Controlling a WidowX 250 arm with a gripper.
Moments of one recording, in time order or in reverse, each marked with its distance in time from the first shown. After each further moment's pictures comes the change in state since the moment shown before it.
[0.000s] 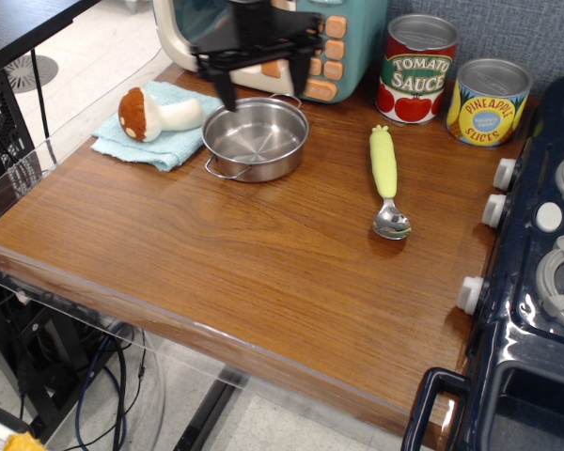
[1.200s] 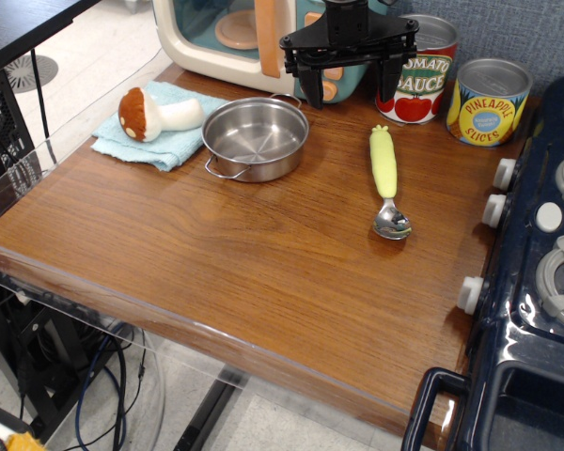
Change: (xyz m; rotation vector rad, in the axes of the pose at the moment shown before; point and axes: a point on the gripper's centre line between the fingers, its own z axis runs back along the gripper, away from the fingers) arm -0.026 -0.083 -0.016 -0.076 0.053 -0.247
